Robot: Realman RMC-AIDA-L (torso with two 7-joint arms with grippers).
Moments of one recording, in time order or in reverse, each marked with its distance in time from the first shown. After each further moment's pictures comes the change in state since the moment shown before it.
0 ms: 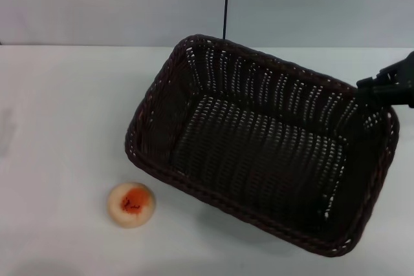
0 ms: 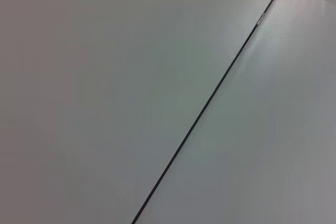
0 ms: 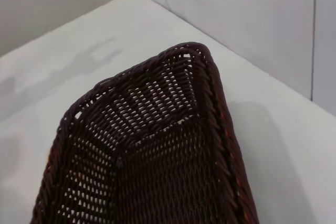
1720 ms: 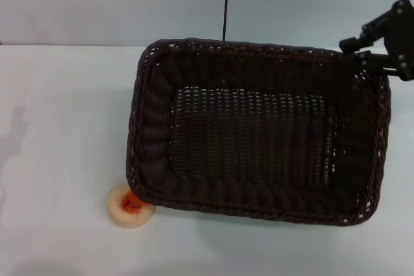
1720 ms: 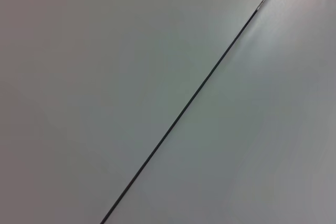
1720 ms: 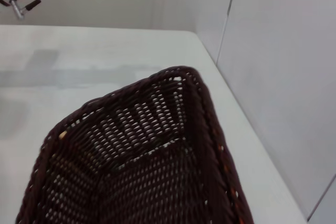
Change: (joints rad) left arm -0.003 -0.003 0.044 -0.027 0.006 -0.025 -0.012; right arm 0.055 -0.008 0.003 0.008 0.097 0.022 -0.430
